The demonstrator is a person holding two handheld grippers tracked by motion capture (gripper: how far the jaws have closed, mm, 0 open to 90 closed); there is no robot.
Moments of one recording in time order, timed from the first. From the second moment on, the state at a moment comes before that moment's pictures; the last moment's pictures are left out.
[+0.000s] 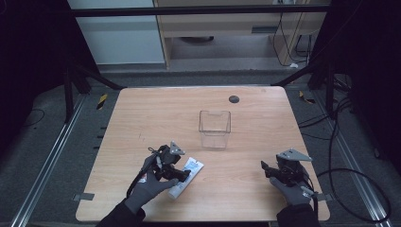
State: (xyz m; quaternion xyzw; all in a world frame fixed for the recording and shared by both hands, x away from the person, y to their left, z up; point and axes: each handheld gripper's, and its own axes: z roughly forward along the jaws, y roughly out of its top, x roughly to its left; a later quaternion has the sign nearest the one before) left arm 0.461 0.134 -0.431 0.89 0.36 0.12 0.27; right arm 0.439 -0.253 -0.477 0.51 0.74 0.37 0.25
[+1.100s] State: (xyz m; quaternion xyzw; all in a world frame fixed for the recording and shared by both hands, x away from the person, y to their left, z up) left arm 0.489 0.104 -0.459 0.91 0.36 0.07 0.20; right arm 0.440 -0.252 -0.479 0.51 0.74 0.36 0.24
